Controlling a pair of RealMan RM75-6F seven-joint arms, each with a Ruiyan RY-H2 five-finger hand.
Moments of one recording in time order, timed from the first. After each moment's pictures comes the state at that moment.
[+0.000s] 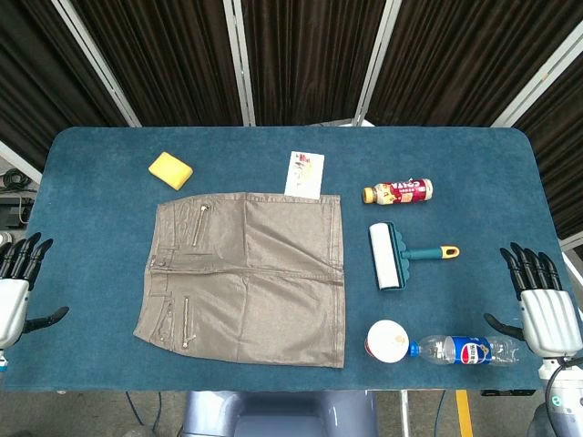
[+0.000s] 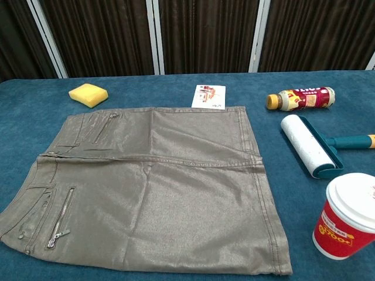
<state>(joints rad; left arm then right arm) -0.12 -1.04 -0.05 -1.75 1.47 1.47 0.15 0.15 -1.13 0.03 -1.58 -1.47 1.55 -0.03</state>
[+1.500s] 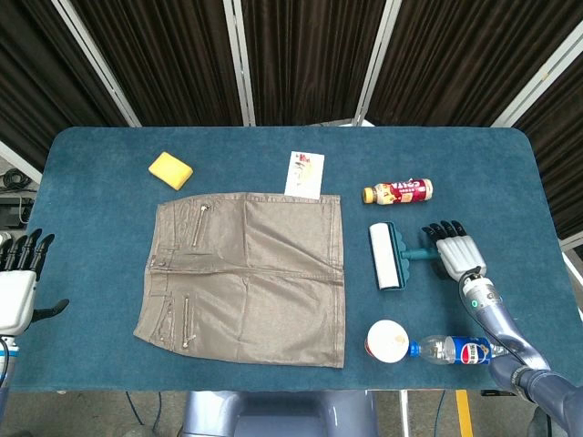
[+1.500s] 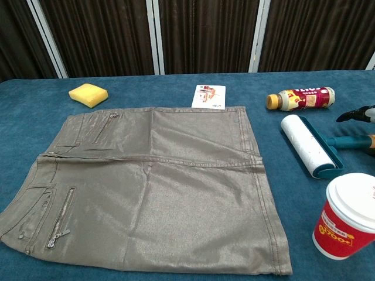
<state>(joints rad) -0.16 -1.12 -0.09 -1.68 1.33 1.40 0.27 0.58 -1.58 0.07 -0.77 -1.41 0.82 0.13</state>
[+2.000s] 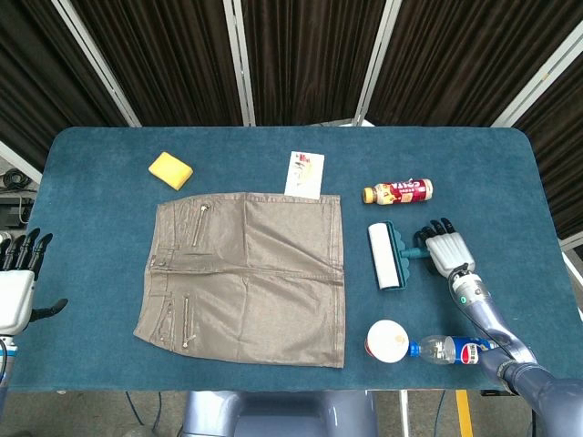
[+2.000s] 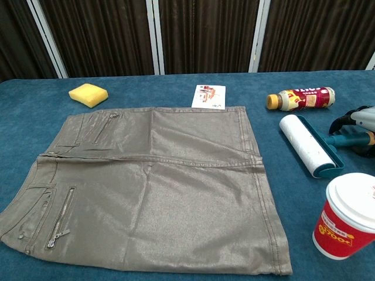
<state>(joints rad) -0.17 -1.12 -0.09 -1.68 1.33 1.40 0.27 0.61 -1.67 0.05 -0.64 -1.45 0.83 0.16</state>
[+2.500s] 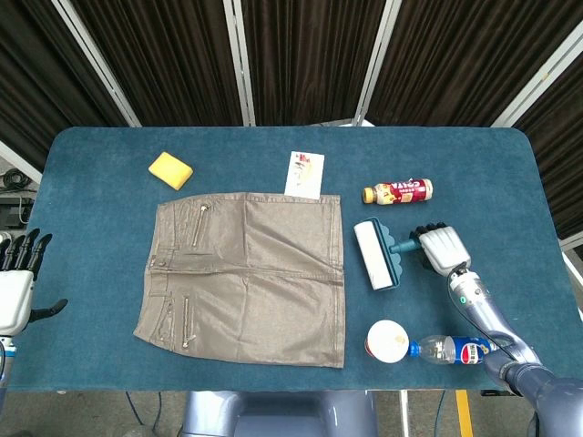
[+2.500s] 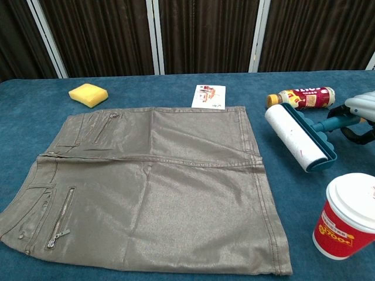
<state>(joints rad) -0.16 -1.11 -0.09 -1.69 1.33 1.40 0.25 0.62 -1.65 0.02 -0.65 -1.54 1.00 0.25</state>
